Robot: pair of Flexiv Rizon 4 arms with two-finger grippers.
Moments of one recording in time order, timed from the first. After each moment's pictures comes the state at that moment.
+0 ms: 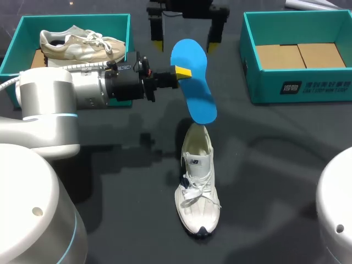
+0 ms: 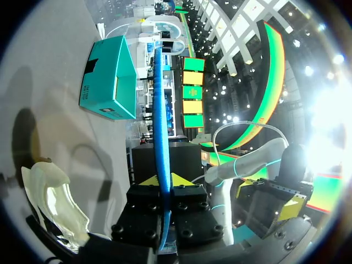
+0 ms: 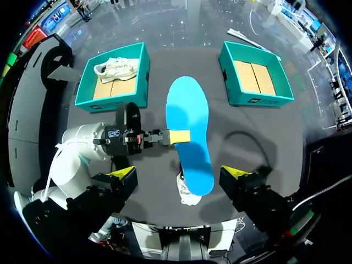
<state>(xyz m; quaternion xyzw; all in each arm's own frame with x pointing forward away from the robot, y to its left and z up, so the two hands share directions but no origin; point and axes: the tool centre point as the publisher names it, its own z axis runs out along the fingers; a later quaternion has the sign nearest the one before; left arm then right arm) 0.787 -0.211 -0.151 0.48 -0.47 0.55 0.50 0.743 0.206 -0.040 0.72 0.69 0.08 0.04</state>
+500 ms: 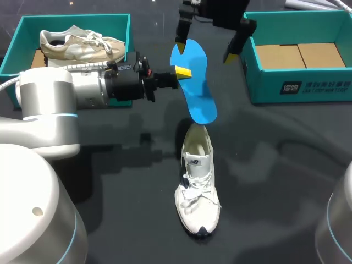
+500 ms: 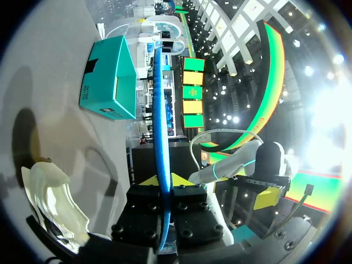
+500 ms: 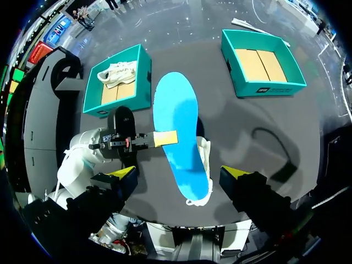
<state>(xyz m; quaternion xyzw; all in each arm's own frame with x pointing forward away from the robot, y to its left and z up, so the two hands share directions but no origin) 0.787 -0.211 -0.151 0.48 -0.47 0.54 0.50 0.748 0.171 -0.059 0.73 0.67 0.14 -0.03</state>
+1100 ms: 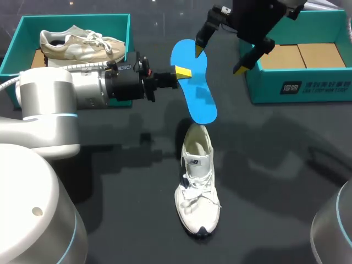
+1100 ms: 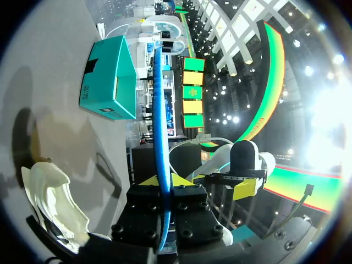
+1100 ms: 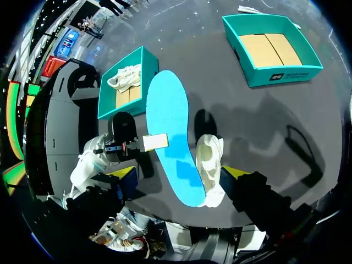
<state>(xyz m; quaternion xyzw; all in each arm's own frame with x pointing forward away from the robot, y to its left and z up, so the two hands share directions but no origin) 0.787 -0.211 -0.151 0.48 -0.47 0.54 0.50 0.751 0.144 -0.084 0.74 0.63 0.20 -0.12</state>
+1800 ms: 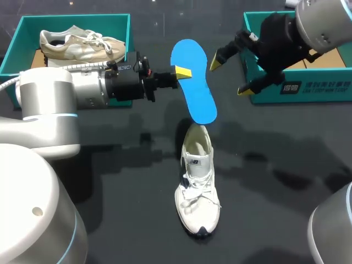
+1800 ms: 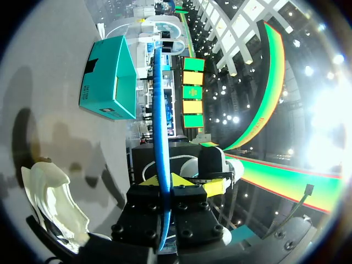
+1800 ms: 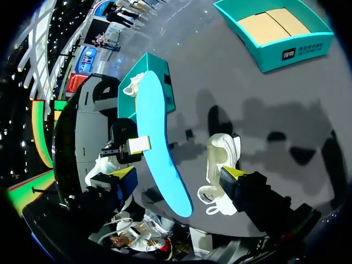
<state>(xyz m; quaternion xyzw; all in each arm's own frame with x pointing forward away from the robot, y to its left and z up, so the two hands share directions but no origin) 0.787 -0.211 -0.151 0.48 -0.47 0.55 0.50 0.748 0.122 -0.125 0.73 0.58 0.30 -0.20</state>
